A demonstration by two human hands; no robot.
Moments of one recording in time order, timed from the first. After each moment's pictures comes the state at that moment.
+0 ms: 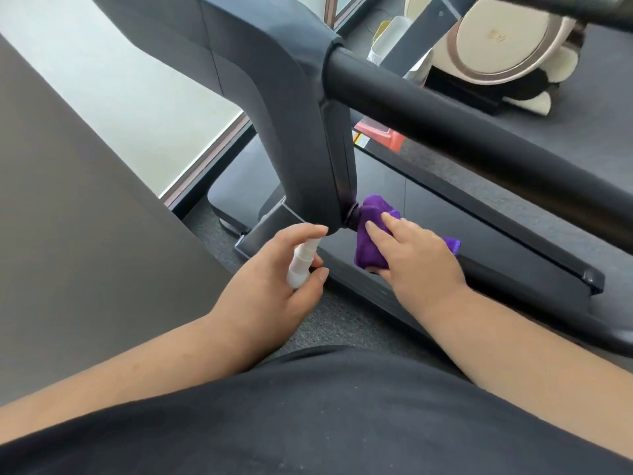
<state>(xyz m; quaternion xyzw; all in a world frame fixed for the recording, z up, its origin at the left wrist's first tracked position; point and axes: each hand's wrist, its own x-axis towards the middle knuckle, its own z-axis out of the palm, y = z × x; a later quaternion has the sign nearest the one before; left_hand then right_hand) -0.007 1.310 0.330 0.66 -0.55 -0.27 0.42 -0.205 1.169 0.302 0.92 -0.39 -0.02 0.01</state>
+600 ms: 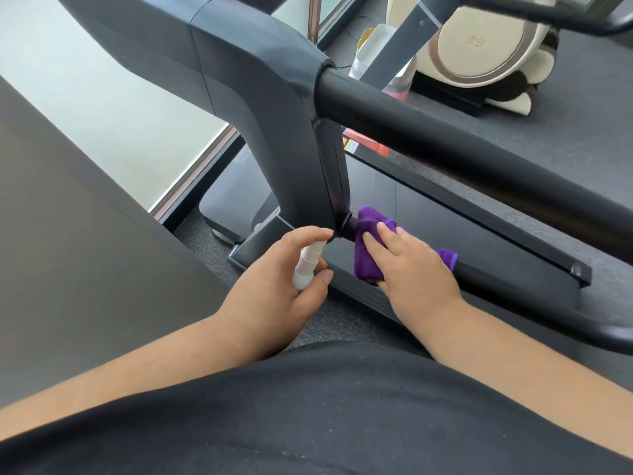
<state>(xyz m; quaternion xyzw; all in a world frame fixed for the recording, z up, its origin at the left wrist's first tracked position) -0.001 1.292 0.333 0.65 -0.58 -0.28 0.41 -0.205 1.175 0.301 0.91 -0.41 -0.08 0.00</state>
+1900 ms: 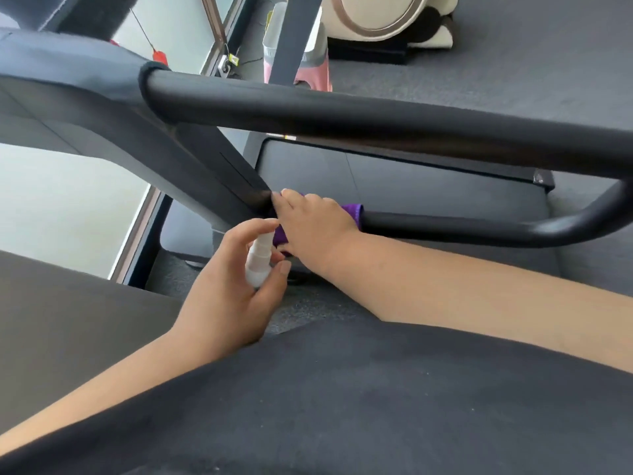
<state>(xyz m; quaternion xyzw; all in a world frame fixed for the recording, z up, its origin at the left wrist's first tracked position) -0.022 1.271 0.346 0.60 -0.67 -0.24 0.36 -0.152 1.153 0.303 0.89 -0.45 -0.03 -0.02</state>
